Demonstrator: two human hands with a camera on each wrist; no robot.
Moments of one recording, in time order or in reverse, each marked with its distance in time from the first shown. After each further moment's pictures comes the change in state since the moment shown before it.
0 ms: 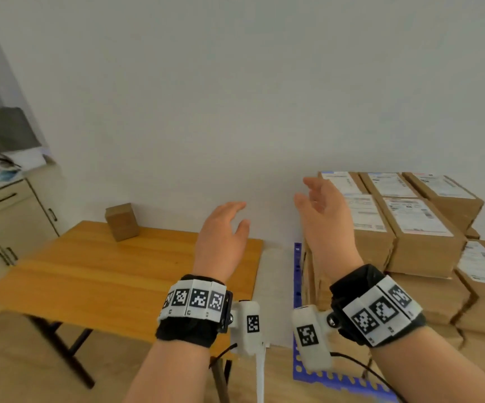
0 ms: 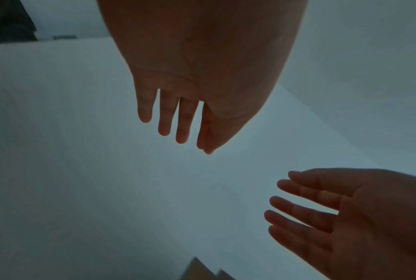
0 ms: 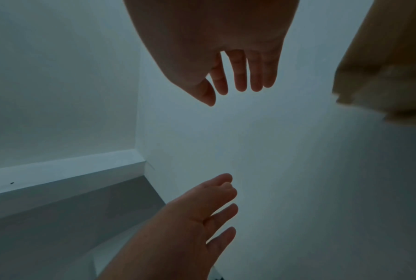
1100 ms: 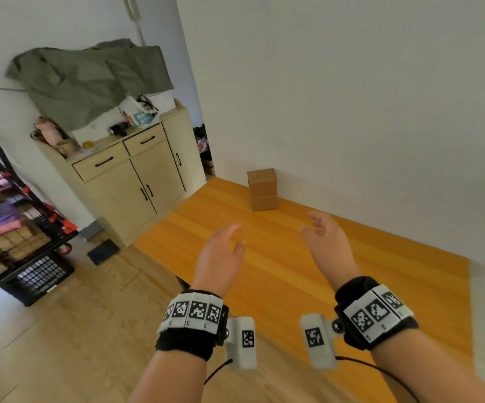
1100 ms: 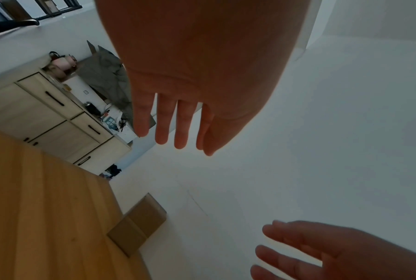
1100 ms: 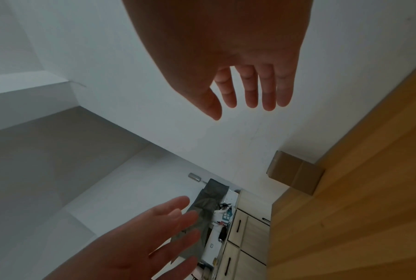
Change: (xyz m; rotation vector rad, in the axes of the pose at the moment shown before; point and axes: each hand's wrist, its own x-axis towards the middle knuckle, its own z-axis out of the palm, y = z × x) left_hand 0.031 -0.385 -0.238 0.133 0.039 -0.563; right_hand -0.010 0.032 0.489 0.000 -0.574 0.343
